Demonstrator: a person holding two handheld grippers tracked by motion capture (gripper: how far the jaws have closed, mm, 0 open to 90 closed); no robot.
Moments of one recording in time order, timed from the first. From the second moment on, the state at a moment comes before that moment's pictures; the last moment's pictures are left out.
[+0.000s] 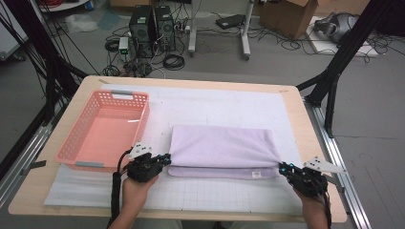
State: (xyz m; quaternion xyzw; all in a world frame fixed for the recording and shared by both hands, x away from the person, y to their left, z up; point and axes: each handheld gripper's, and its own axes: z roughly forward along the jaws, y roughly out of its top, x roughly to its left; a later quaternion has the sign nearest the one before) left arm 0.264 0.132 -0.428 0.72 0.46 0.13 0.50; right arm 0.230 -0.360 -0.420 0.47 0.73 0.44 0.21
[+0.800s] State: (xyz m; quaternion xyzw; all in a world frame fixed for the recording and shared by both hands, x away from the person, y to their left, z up) left arm 0.253 0.136 -0.442 0.72 0.45 0.15 0.51; right arm 0.238 -0.353 -0.446 0.49 0.75 0.37 0.23
